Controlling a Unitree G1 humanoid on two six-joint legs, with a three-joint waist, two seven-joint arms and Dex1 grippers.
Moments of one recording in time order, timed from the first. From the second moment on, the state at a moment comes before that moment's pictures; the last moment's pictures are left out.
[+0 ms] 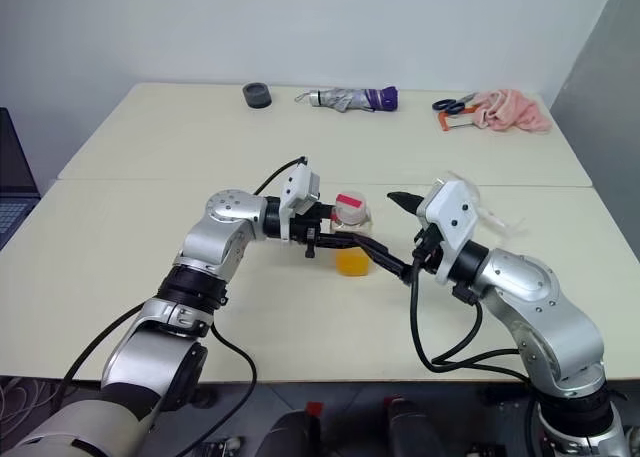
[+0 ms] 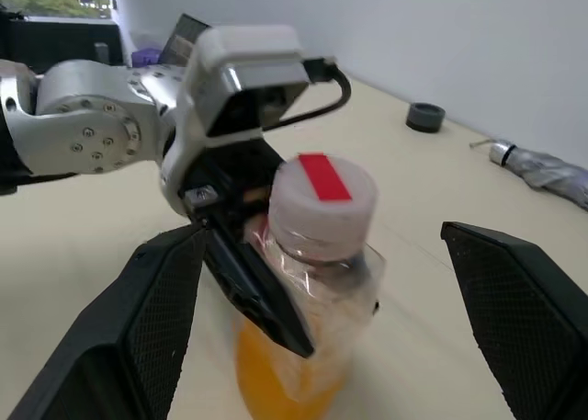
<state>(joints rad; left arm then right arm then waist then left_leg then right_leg) -0.87 0.35 -0.18 0.52 -0.25 0.12 -1.35 -0.37 -0.49 0.05 -0.66 0.48 0.67 0.52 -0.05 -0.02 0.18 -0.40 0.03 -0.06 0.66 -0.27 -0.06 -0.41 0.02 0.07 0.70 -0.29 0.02</state>
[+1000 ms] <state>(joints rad) -0.87 0.35 -0.18 0.52 -0.25 0.10 -1.36 -0.44 -0.41 0.14 -0.55 0.30 0.62 0.45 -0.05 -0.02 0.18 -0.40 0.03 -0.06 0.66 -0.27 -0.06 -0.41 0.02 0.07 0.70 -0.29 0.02</state>
